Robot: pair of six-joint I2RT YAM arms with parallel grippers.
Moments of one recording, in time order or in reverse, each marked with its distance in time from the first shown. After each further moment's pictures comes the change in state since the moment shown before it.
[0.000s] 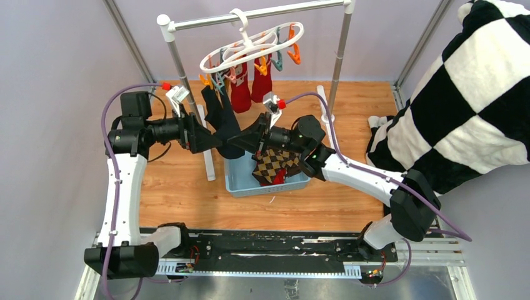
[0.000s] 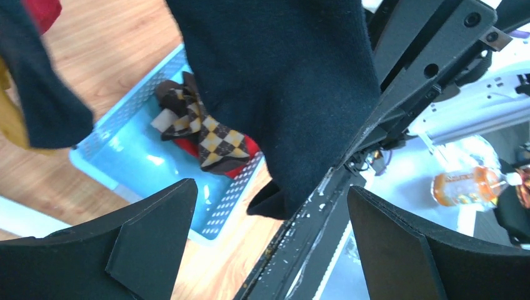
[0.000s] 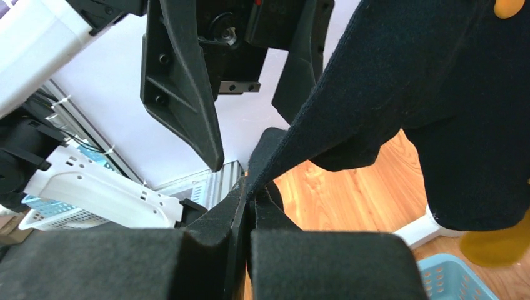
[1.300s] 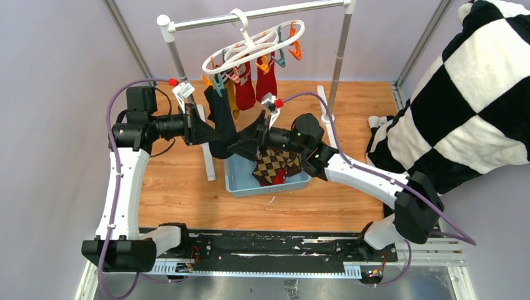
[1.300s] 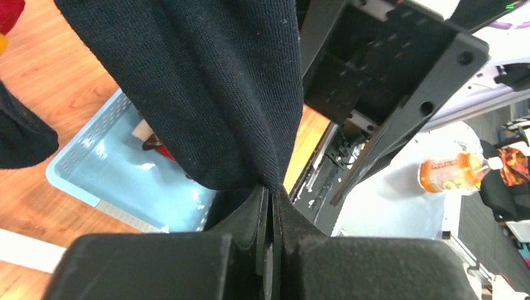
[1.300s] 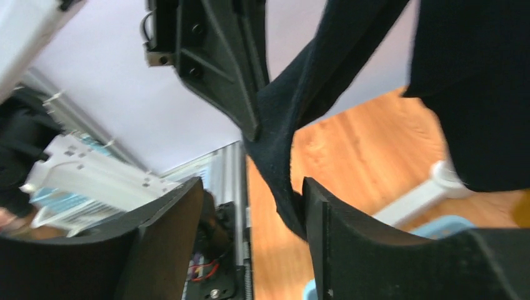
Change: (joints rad) left arm -0.074 0.051 0.050 -0.003 0.038 -0.016; right arm -0.006 -0.001 0.008 -0.092 -0.031 0.047
